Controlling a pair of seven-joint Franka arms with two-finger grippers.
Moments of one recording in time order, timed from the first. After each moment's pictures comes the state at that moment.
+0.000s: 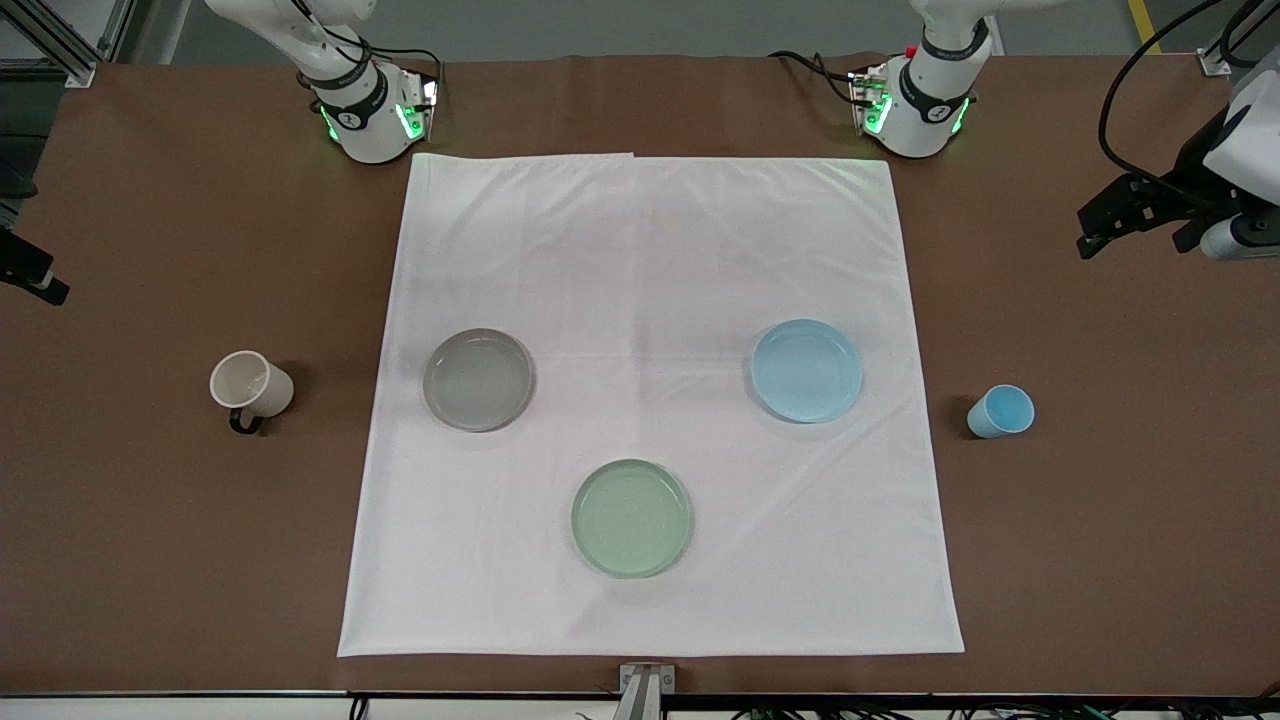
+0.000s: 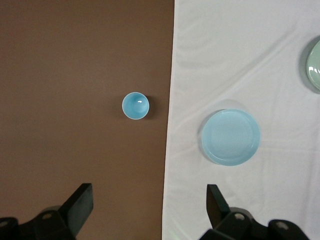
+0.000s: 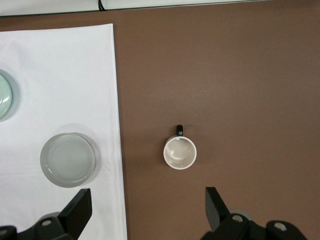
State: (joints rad) left arm 0.02 -0.04 -0.13 -1.55 0.03 1.55 -0.15; right arm -0.04 0.08 -0.10 -1.39 0.03 1.56 -0.08
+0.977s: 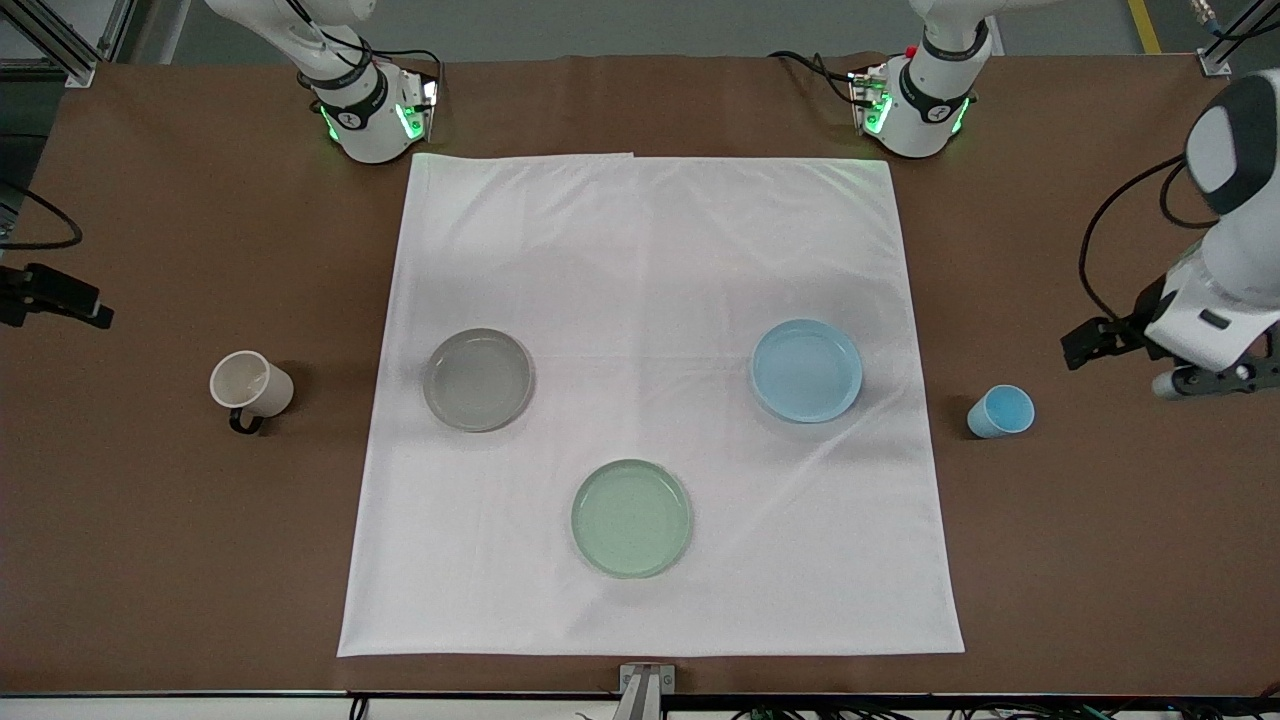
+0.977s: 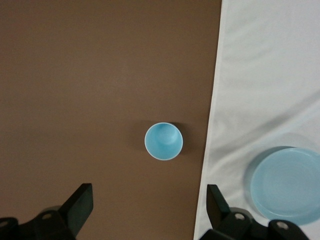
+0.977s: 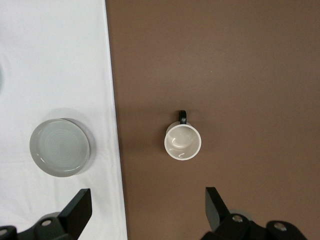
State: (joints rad) left arm 0.10 0.15 -0.12 -1.82 0.14 1.99 -0.14; right arm -0.05 0.20 -0.09 -1.40 0.03 1.54 -0.08
